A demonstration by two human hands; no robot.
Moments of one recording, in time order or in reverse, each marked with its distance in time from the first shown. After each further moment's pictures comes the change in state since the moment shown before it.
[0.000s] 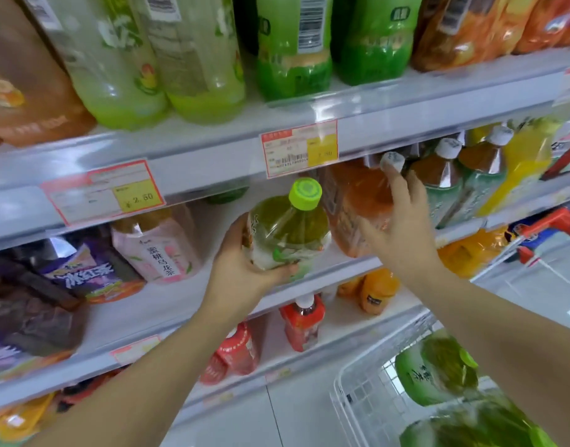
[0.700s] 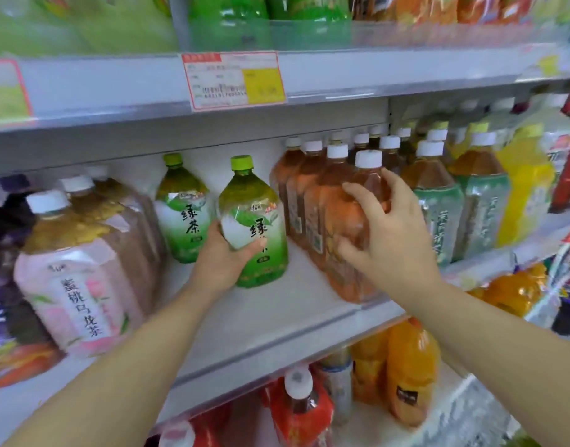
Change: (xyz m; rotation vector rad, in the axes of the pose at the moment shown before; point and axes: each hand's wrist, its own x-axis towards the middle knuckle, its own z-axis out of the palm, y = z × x) left_hand 0.121 -0.084 0.043 0.142 0.178 0.183; right_hand 0.020 0.071 0.058 -0.284 0.402 -0.403
